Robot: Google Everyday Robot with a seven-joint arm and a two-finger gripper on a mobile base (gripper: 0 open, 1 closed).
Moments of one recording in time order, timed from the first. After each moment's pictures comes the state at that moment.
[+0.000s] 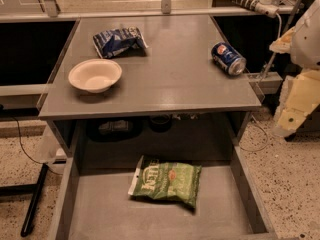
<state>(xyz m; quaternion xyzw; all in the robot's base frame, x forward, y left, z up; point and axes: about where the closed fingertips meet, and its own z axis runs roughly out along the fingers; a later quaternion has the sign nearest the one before) 0.438 -0.217 0.976 -0.60 0.78 -0.03 0.16</state>
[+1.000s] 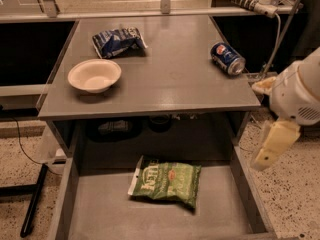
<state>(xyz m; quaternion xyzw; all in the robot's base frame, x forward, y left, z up) 0.433 -0.207 0.889 -0.60 0.77 0.02 0.19</state>
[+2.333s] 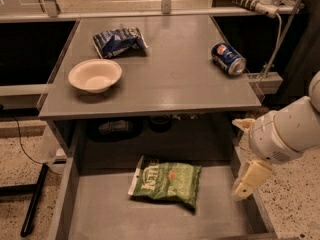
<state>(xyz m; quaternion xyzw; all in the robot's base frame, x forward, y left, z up) 0.416 -0.185 0.791 -0.60 0.76 0.09 0.22</state>
